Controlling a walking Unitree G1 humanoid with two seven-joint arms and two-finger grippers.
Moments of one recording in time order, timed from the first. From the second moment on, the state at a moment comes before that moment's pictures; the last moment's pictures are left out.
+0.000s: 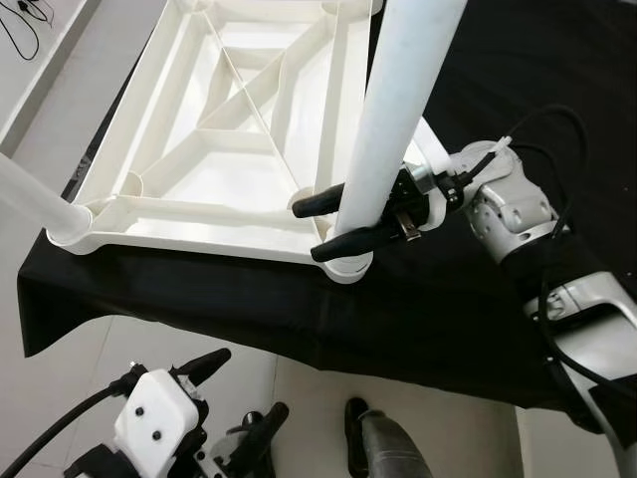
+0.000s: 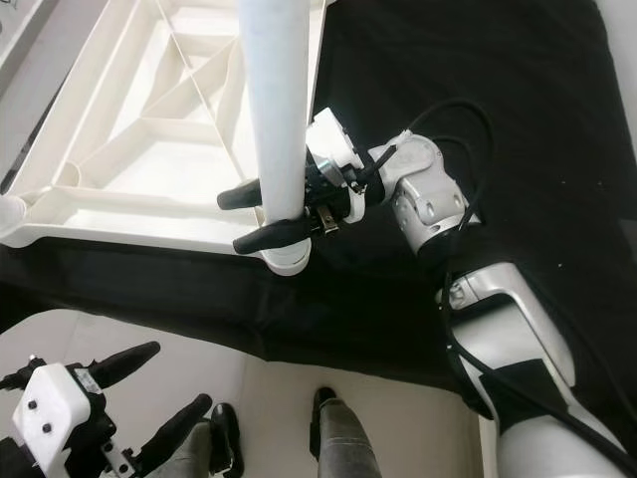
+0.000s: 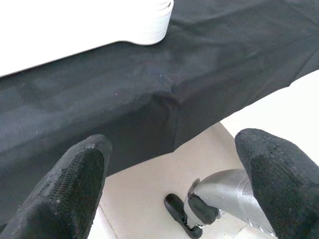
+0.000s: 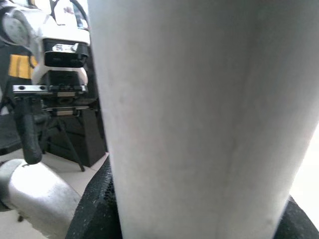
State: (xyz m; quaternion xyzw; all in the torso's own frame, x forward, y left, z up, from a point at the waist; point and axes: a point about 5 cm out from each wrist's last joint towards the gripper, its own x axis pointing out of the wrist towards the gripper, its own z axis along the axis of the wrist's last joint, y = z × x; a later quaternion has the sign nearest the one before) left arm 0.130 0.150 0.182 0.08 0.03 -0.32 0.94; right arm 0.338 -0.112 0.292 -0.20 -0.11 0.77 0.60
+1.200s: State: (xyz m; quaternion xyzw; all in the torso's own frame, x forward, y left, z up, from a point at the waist) left arm 0.154 0.141 0.175 0.06 -0.01 -0.32 0.95; right arm 0.315 -0.136 0.268 -0.16 -0.07 0.46 0.87
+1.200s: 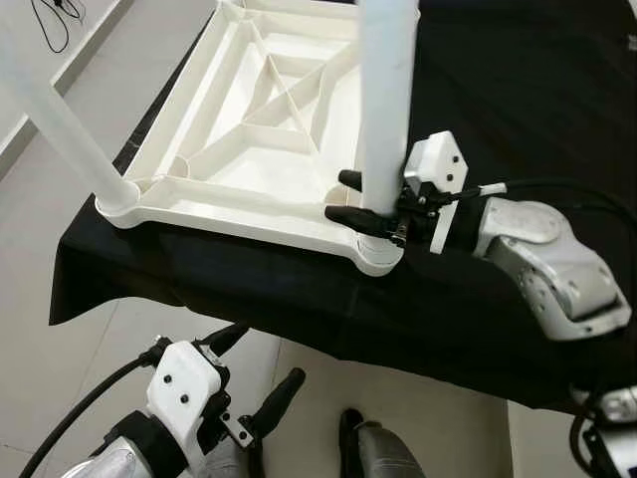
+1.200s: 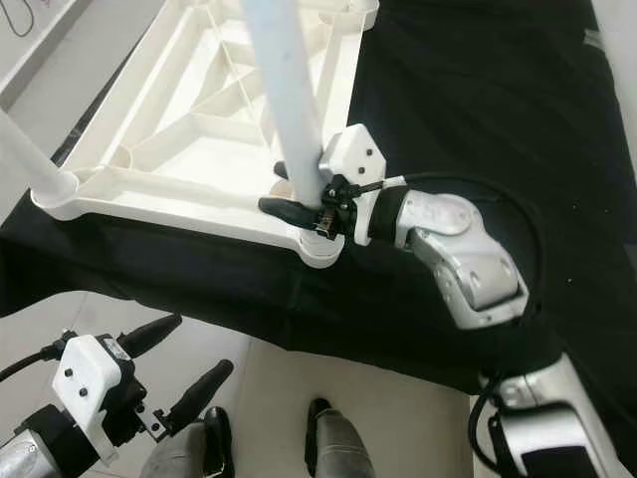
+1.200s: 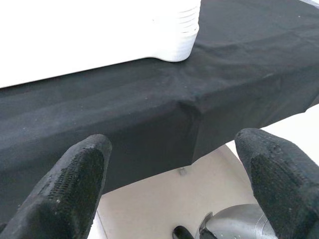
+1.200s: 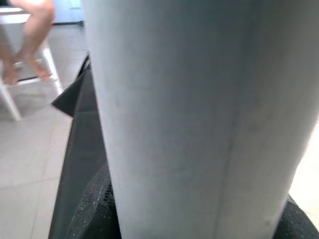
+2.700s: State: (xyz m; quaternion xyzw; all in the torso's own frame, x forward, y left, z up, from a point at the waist) left arm 0.160 0.144 0.176 0.07 -0.02 -0.33 0.94; right arm 0.256 -0.141 0.237 -0.11 -0.15 0.23 0.96
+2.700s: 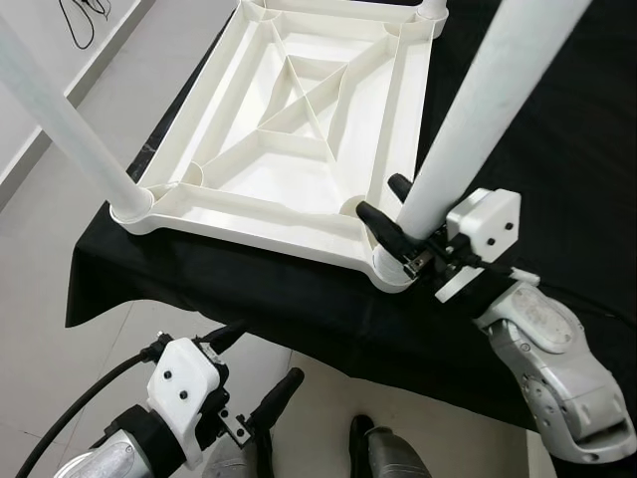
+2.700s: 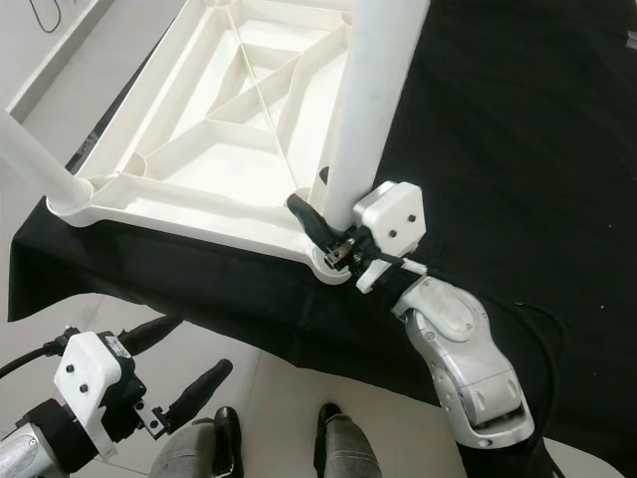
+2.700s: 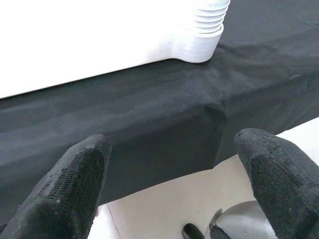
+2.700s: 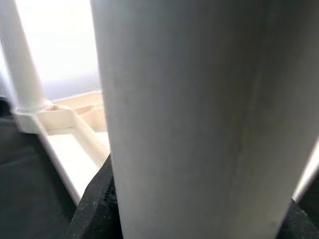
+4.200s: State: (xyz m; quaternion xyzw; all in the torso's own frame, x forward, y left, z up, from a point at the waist) left arm 0.234 0.126 0.301 -0.01 -0.22 -0.42 0.88; right arm 0.252 -0.140 0.213 -0.06 -0.13 0.11 0.98
